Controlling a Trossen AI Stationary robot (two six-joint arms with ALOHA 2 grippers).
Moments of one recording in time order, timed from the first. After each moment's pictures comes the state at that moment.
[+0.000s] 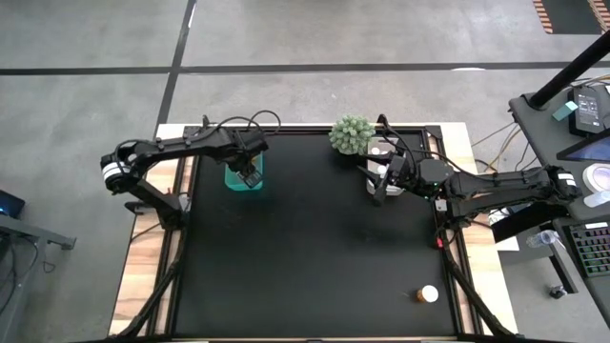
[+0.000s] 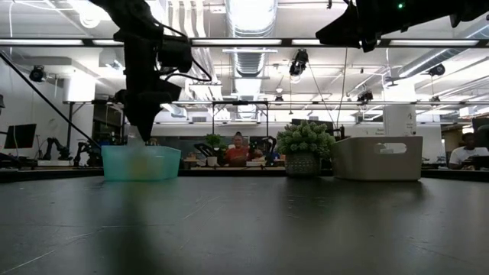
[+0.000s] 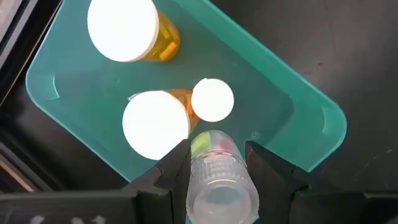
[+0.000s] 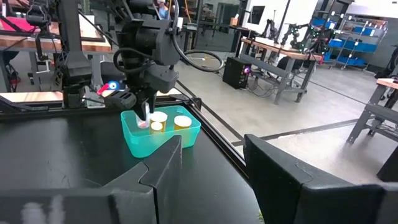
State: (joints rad) left arm 0.49 1.47 1.07 -0.98 -0.22 -0.23; right arm -0.04 0.89 0.55 0.27 0.39 -0.13
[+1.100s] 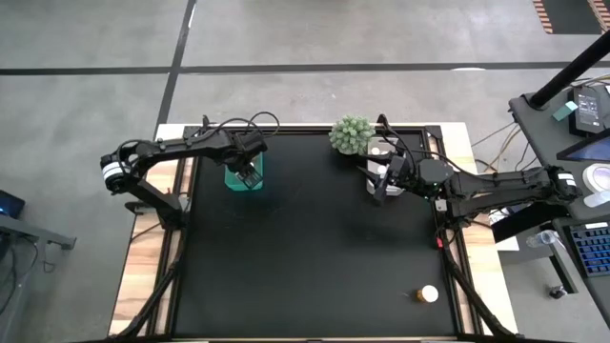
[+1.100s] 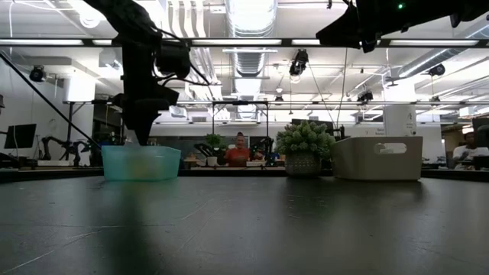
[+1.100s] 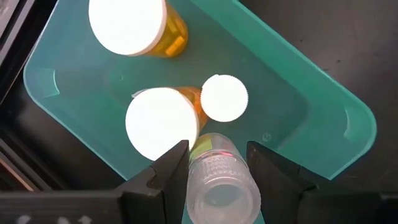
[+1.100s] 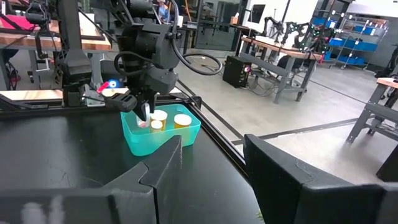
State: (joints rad) left arm 0.51 1.47 1.02 -0.95 -0.24 -0.22; right arm -0.04 0.89 0.55 0.27 0.39 -0.13
